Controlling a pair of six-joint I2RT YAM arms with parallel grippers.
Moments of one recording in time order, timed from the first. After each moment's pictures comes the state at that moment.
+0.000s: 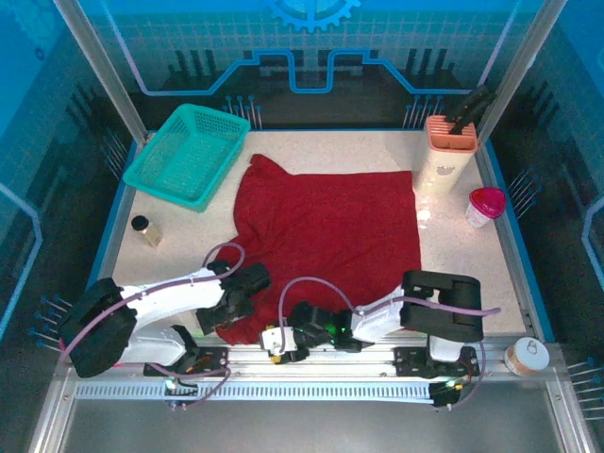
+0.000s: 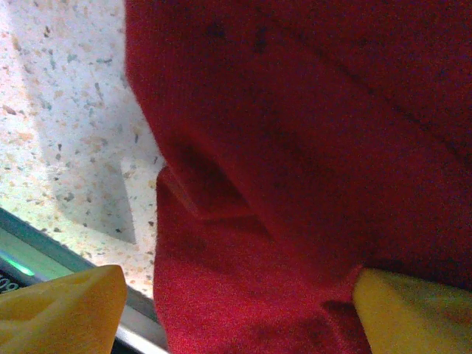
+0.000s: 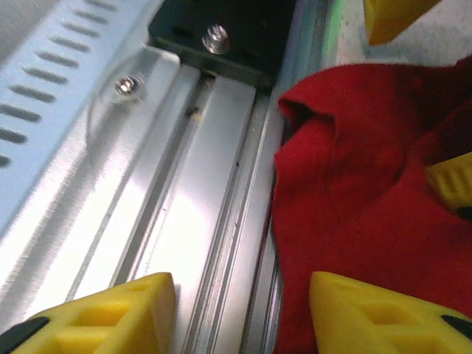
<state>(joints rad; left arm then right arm) -0.79 1.28 0.59 -1.01 -0.15 -1.40 1.37 1.75 0.58 0.53 -0.16 -0.41</state>
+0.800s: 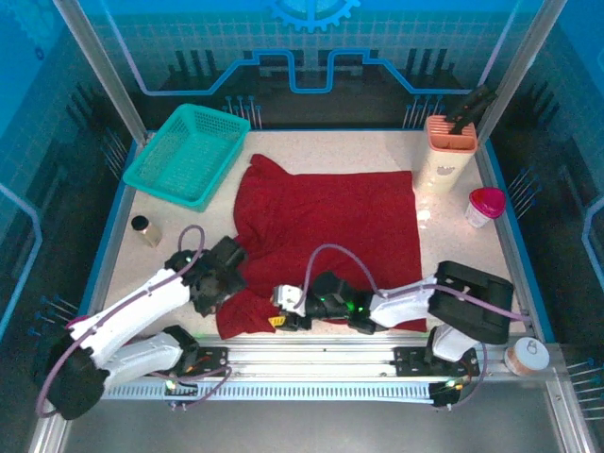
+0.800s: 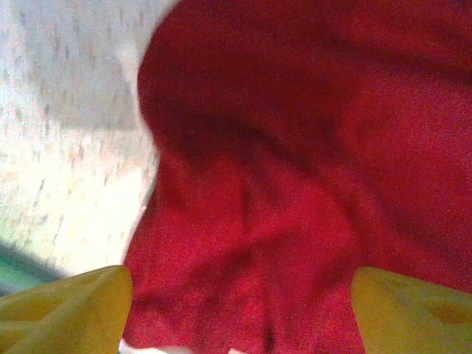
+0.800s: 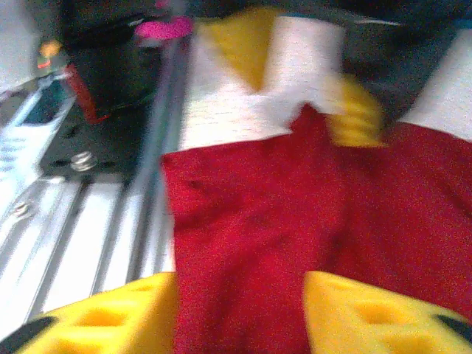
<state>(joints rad) -0.66 1.00 0.68 -1.10 -0.12 -1.35 1.16 1.54 0.47 0.67 -0.19 -0.20</state>
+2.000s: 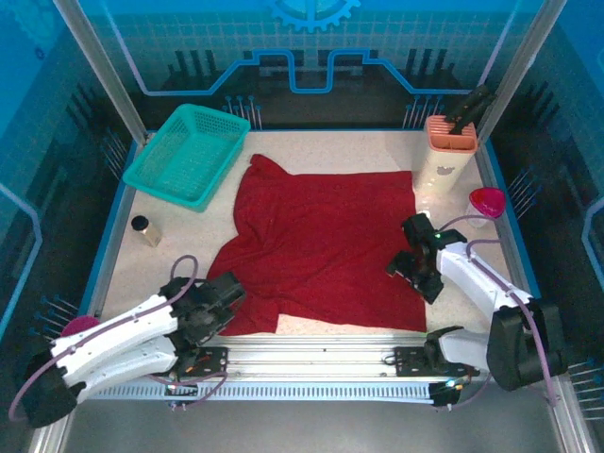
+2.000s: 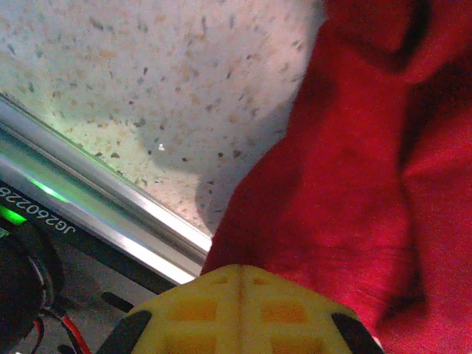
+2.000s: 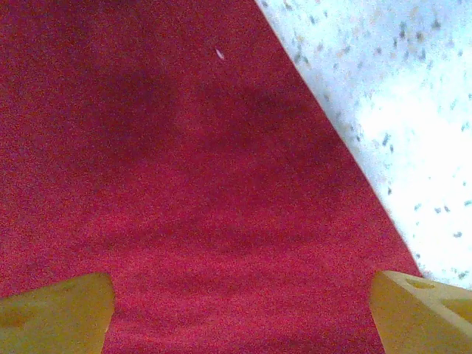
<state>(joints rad) -0.82 0.80 0.53 -1.20 -0.10 -1.60 0.24 1.22 0.72 -1.00 -0.02 0.99</state>
